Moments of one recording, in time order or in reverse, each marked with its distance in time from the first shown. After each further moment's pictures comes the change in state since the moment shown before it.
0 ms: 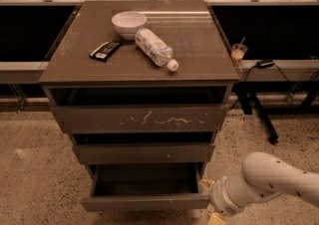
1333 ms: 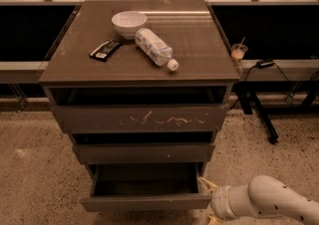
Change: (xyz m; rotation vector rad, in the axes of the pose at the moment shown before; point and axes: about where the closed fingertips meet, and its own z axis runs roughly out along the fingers) arm 0.031 -0.050 0.050 0.189 -0.179 -0.178
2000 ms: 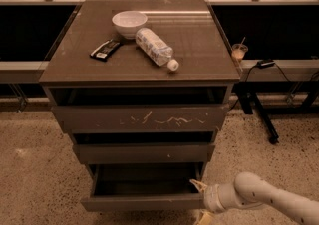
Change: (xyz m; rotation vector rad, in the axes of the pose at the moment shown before) arm 0.071 -0.029 0.089 -0.098 -0.053 -0.005
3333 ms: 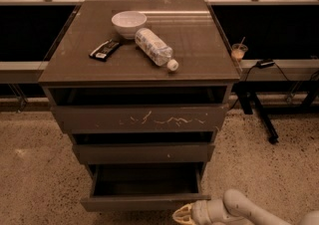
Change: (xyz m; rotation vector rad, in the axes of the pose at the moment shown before) arm 0.056 0.018 0.118 -0.095 -0.283 -0.019
